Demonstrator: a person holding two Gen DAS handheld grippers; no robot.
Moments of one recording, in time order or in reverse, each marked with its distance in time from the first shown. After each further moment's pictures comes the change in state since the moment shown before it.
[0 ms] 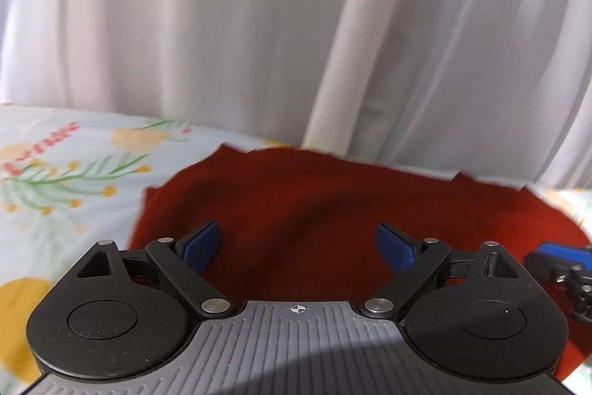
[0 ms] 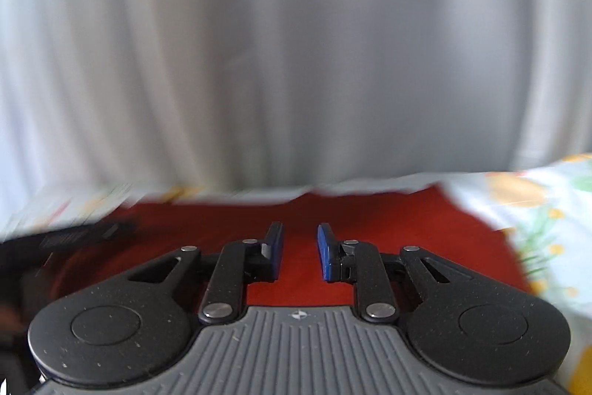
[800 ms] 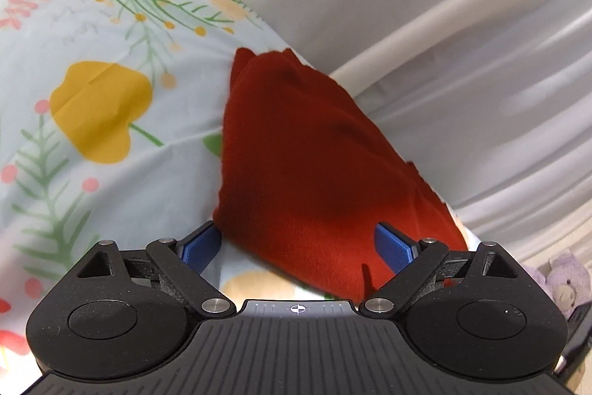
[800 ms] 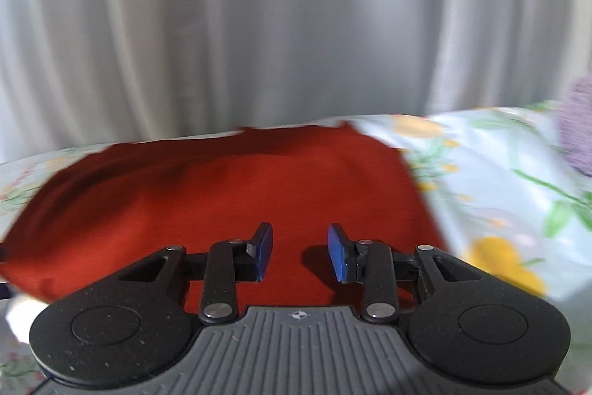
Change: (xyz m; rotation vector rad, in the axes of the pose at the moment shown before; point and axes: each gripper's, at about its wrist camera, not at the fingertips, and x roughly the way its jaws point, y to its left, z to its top) left arm -0.070 0.095 -0.044 -0.535 0.207 -0.296; right arm -0.039 0.011 -0.029 0.124 0.066 -0.174
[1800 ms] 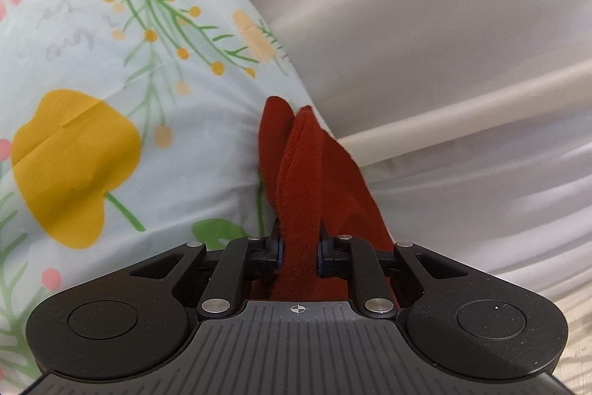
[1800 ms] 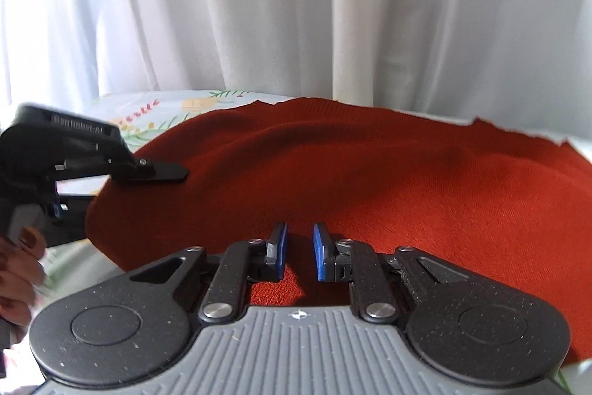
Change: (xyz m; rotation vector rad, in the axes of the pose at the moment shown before) left arm 0.025 0.019 0.051 -0.230 -0.065 -0.054; right arm 0.050 0.126 0.003 -0.099 0.081 0.236
